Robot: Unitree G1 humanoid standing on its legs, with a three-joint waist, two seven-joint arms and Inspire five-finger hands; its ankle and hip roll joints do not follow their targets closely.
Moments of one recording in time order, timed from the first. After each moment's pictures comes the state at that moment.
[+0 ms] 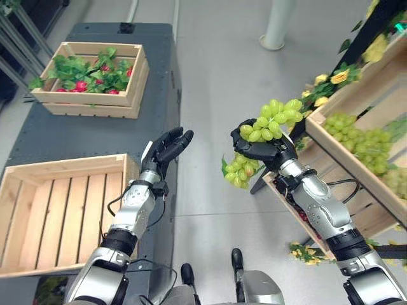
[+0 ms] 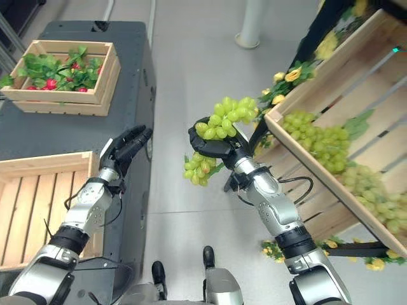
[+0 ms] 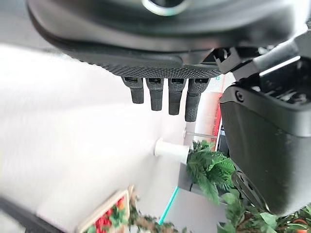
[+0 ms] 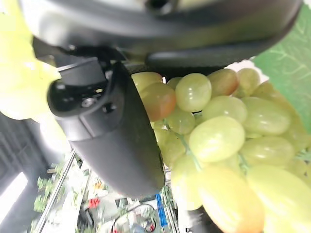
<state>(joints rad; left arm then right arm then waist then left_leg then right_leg) -0.37 0.40 -0.21 0.56 -0.59 -0.15 0.01 -0.41 -0.48 0.26 0.02 0.68 0.11 0.15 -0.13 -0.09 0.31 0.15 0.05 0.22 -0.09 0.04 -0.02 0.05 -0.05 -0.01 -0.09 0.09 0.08</state>
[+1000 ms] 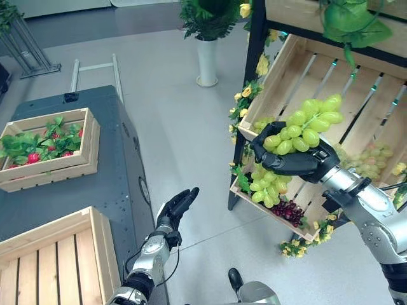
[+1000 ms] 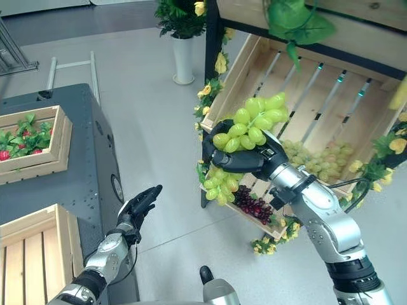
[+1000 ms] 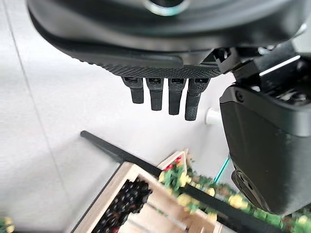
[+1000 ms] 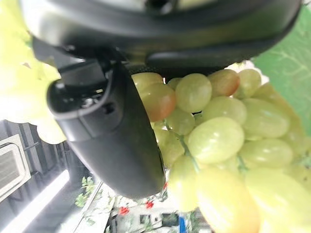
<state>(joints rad) -0.19 0.25 -0.26 0.76 -0.56 -0.16 0.03 -0.15 -0.76 0.01 -0.32 0.80 0.20 0.34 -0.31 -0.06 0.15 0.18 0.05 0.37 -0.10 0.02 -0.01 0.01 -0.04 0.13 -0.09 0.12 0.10</state>
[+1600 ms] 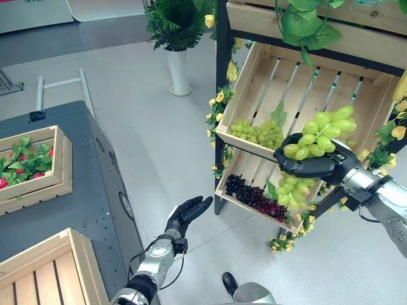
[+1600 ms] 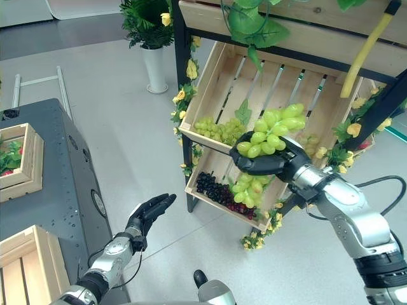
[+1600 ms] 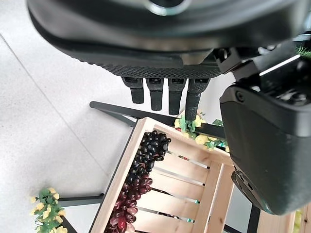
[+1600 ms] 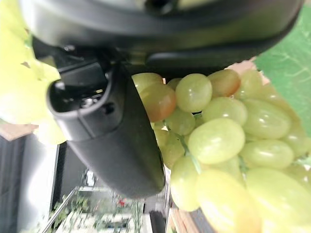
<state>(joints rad) -0.18 0.25 -0.34 0.78 -0.50 -0.16 -0.01 -0.15 -0.94 0.00 -0.12 0.79 0.22 0.33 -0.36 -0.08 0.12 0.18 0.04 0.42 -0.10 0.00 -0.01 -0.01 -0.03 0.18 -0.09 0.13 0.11</state>
